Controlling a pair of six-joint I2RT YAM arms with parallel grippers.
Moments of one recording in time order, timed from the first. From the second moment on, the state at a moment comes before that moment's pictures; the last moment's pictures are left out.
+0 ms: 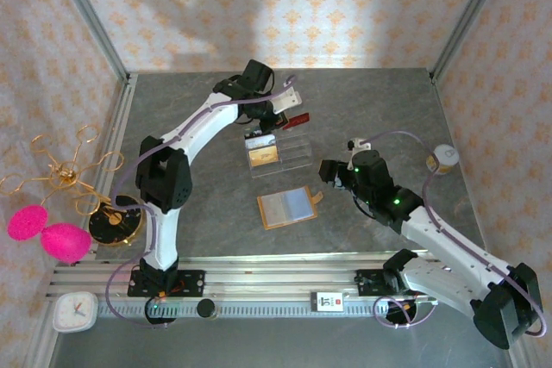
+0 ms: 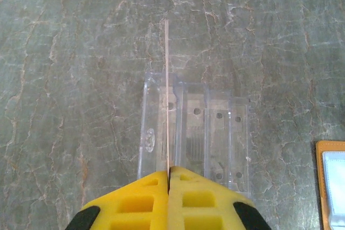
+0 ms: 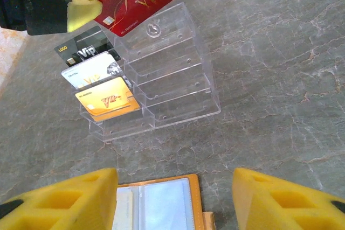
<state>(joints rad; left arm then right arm) -0.44 2.05 1.88 -0.81 0.41 0.66 0.59 0.91 0.62 -0.27 0.07 0.60</state>
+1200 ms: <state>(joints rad) -0.41 2.12 1.92 -0.85 0.42 0.69 0.59 0.95 0.62 -0.27 0.07 0.60</state>
